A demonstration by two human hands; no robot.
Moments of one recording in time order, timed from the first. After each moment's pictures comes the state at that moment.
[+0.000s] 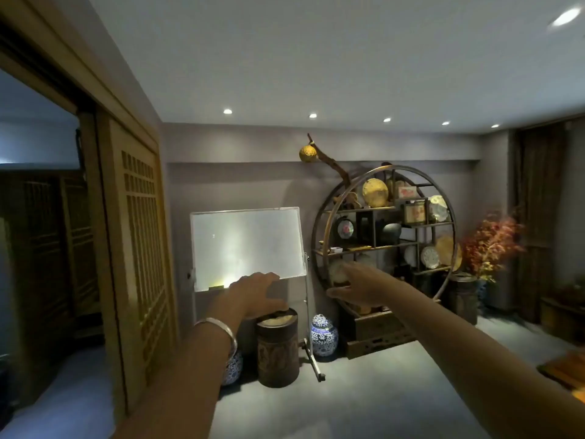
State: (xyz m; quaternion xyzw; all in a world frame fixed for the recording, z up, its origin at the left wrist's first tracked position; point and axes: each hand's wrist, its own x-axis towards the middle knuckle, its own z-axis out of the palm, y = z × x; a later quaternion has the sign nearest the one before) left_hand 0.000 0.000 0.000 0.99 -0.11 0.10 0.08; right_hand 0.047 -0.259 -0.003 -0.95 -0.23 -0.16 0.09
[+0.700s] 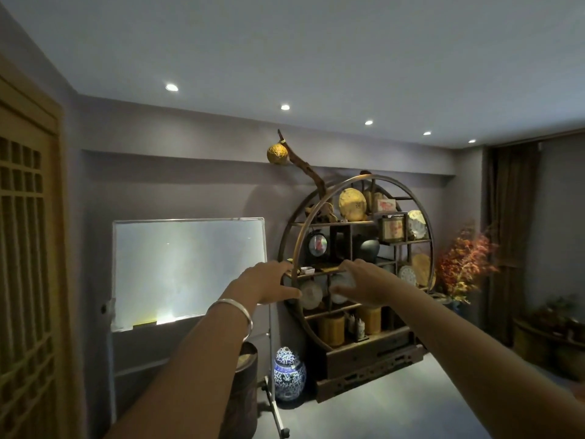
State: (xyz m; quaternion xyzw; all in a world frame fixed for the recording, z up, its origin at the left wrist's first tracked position) left_hand 0.422 -0.071 0.029 0.97 -0.19 0.14 0.09; right_hand 0.401 -0.315 0.030 -0.97 -0.15 -0.17 0.07
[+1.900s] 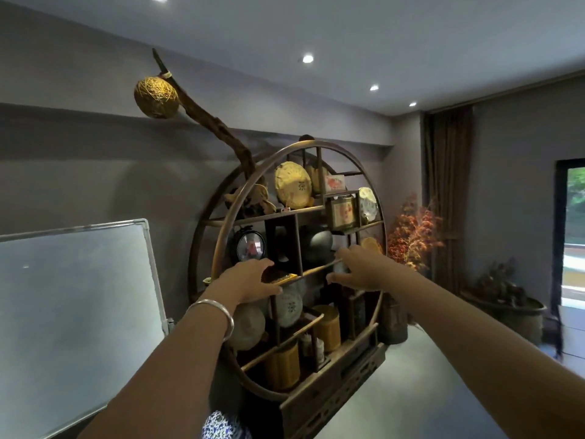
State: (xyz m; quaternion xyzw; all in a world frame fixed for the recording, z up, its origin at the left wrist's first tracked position) left_hand 1.105 -0.244 -0.005 0.94 -0.30 0.07 0.11; right_hand 1.009 -0.510 -0.004 -0.98 -0.03 -0.18 0.00
